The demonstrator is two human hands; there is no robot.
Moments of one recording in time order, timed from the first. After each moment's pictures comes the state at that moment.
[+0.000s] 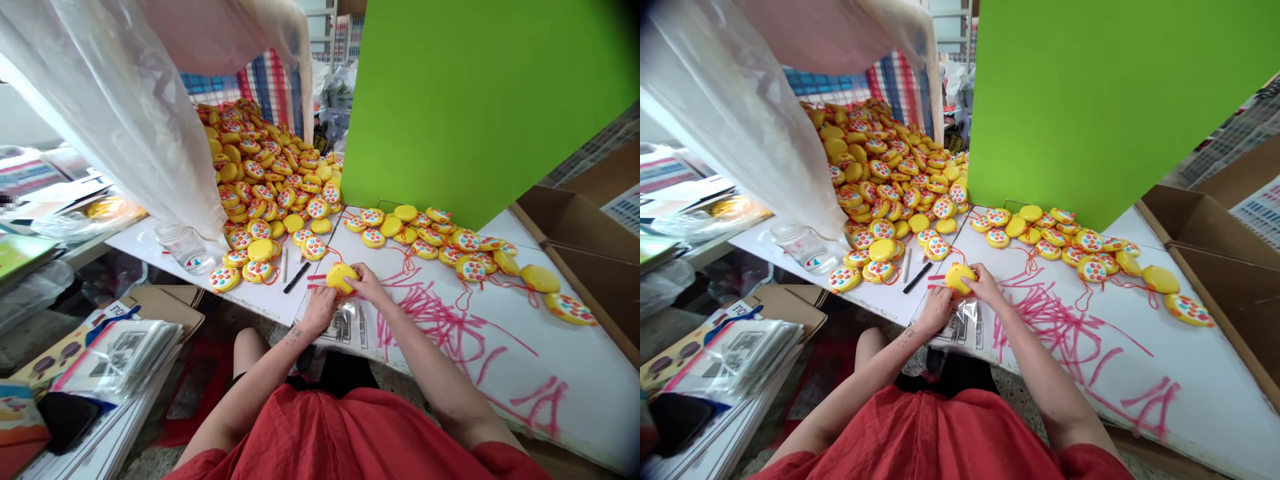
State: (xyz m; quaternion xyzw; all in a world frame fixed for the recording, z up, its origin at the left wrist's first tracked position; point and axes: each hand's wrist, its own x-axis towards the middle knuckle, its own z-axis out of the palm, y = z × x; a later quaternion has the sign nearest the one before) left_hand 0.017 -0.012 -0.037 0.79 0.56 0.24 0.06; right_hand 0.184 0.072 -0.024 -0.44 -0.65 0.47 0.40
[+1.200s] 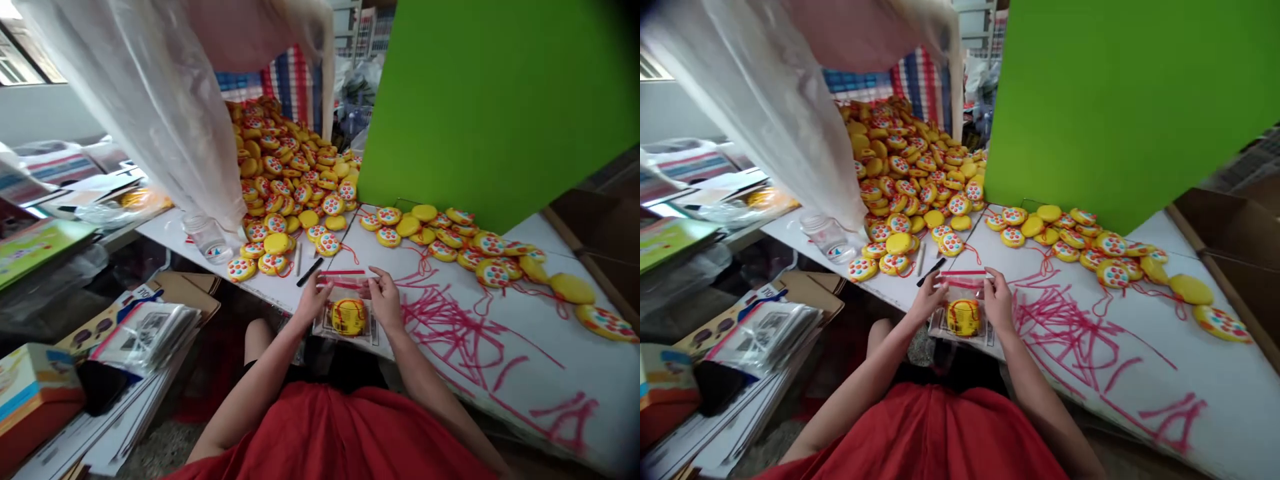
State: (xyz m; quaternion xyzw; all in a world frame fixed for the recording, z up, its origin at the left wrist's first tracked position) left_hand -0.017 -0.032 -0.005 0.45 0.58 0.51 0.46; right_hand 0.165 0.003 -0.009 -0.47 -0.56 0.45 0.51
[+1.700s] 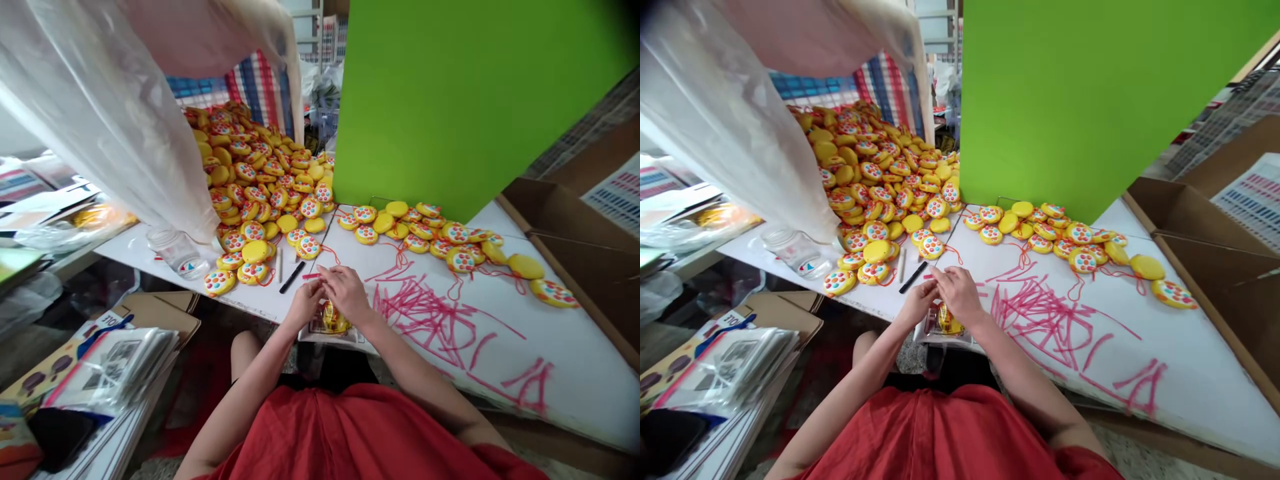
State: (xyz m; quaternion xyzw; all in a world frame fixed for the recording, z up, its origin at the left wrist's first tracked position) left_hand -0.003 -0.021 0.018 0.53 0.53 0.45 0.49; right_hand 0.144 0.005 0.032 -0.34 -0.86 0.05 0.37
